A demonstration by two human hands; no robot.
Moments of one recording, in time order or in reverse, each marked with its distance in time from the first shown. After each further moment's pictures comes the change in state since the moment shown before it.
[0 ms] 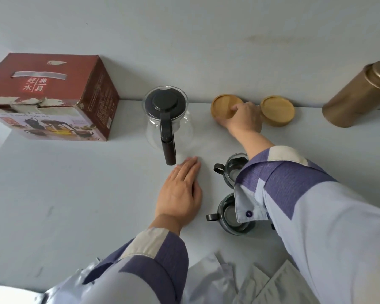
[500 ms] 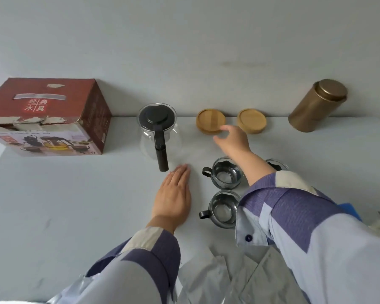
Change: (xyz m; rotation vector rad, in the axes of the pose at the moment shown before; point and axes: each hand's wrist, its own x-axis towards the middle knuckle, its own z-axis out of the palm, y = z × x) left_hand -0.002 -0.001 -0.002 0.019 -0.050 0.026; right_hand -0.058 0.012 -0.035 0.269 -0.110 0.029
